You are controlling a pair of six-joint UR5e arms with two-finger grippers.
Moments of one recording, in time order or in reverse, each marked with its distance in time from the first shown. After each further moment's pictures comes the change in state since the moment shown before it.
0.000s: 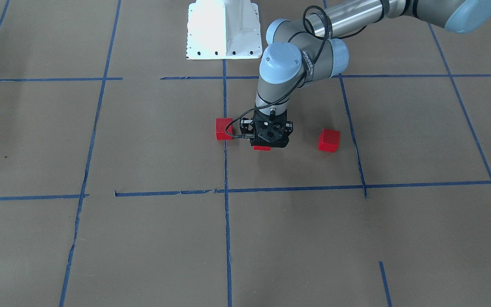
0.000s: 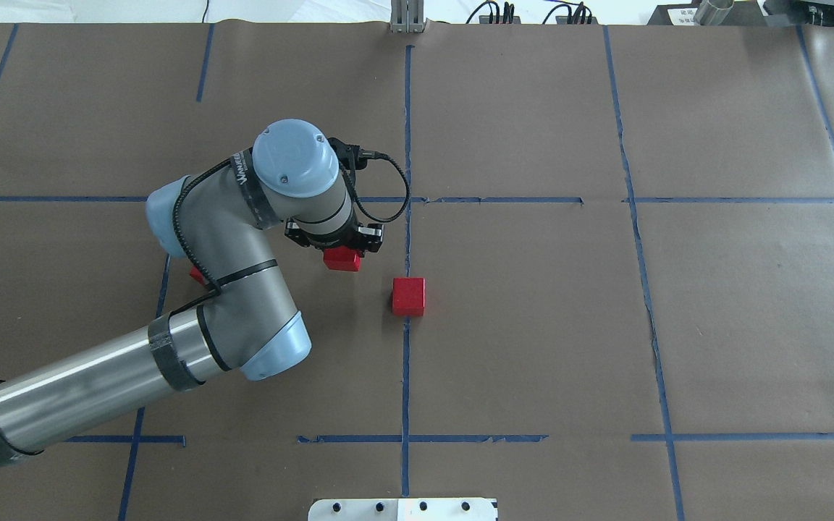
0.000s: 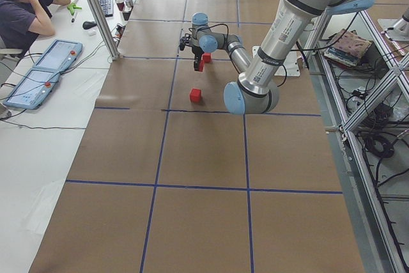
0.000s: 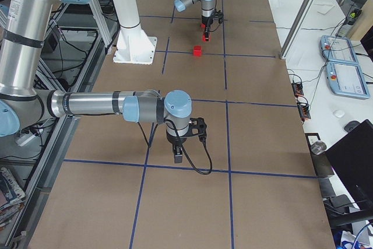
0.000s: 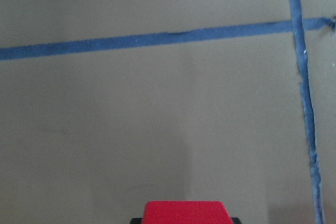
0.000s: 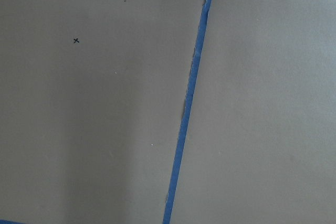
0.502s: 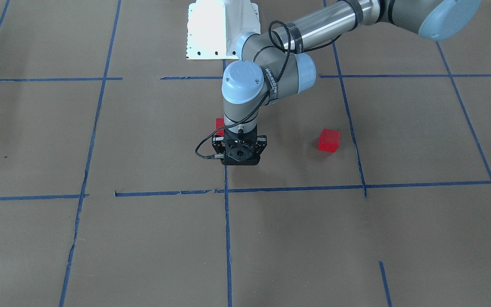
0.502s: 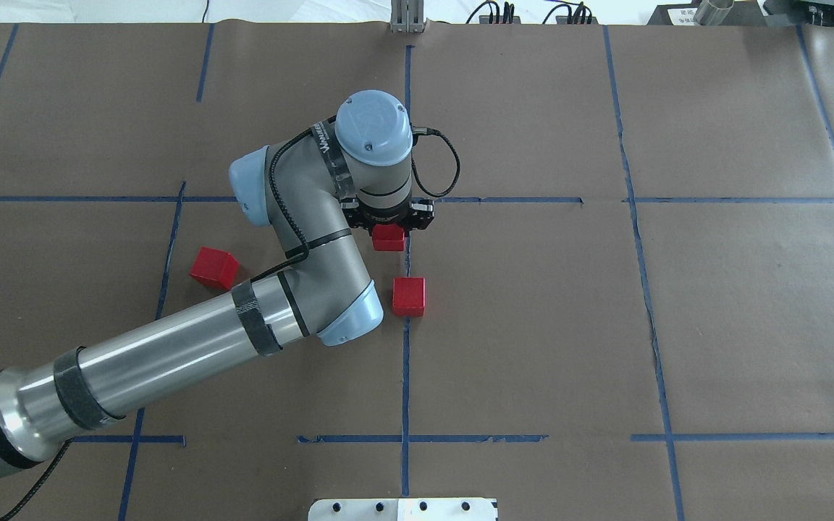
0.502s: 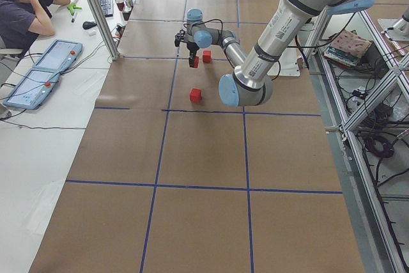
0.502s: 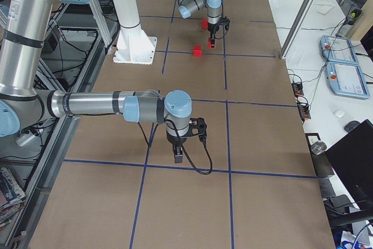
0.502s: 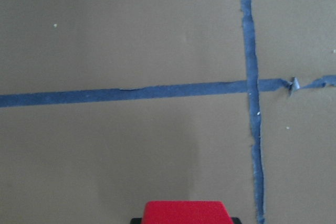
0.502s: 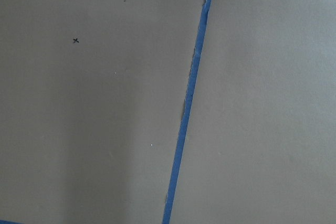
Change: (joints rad) left arm 0.005 -0.191 0.226 -0.006 0.000 -0.057; right arm -0.001 0.001 -0.001 0.001 -0.001 -0.001
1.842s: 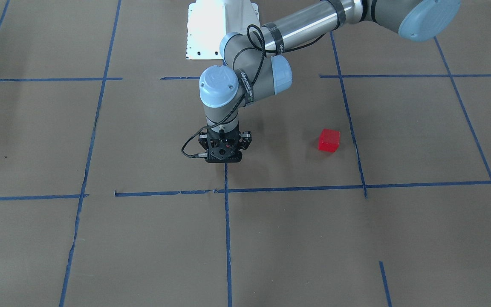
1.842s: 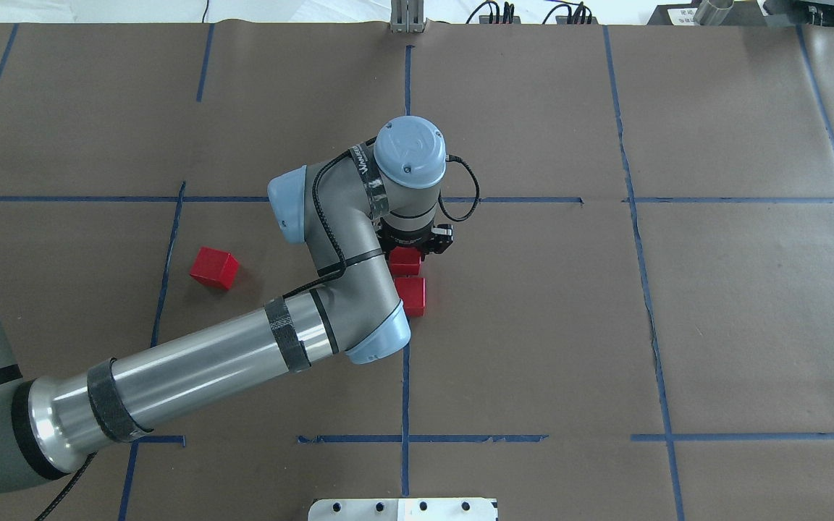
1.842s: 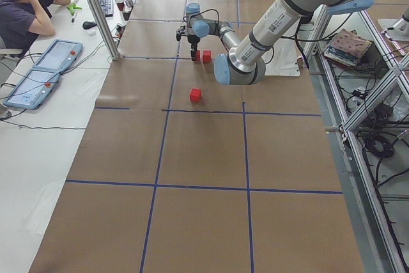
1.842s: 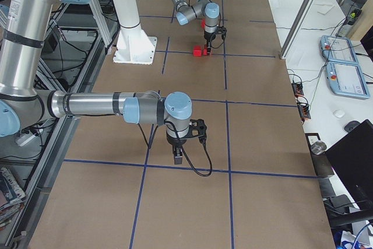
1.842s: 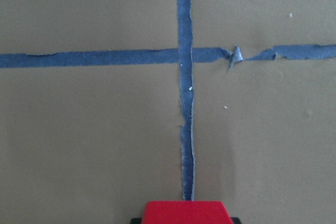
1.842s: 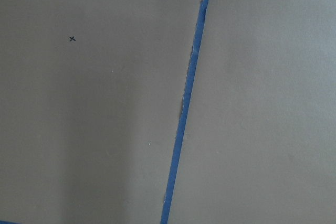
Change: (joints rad) left arm 0.044 -0.038 0.056 0.031 -0.013 -0.010; right arm 0.001 0.000 -0.012 0.003 0.001 -0.002
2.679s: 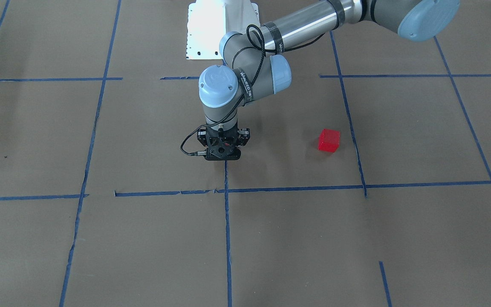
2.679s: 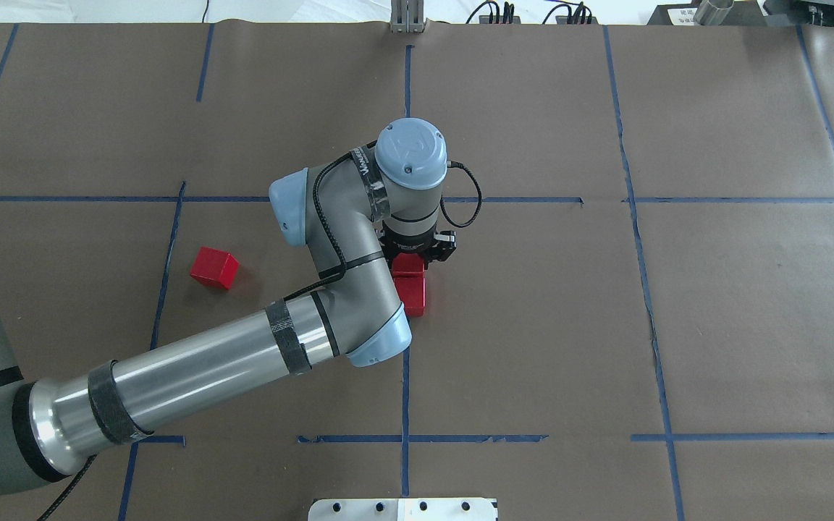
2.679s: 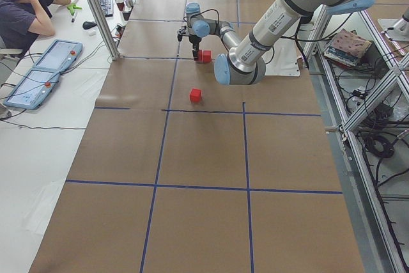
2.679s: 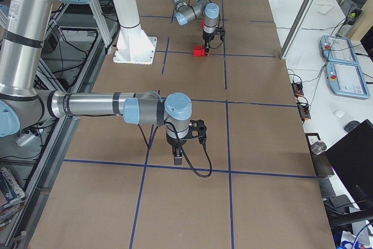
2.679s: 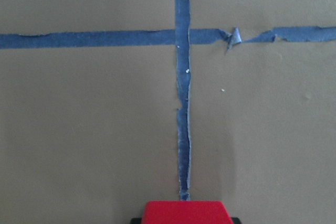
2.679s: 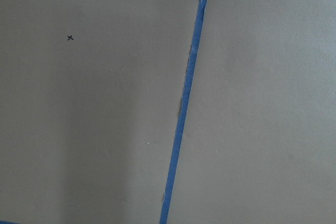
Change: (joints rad) left arm 0.005 0.001 -0.001 0.002 -0.041 -0.006; right arm 0.000 0.000 -0.004 0.000 0.000 0.000
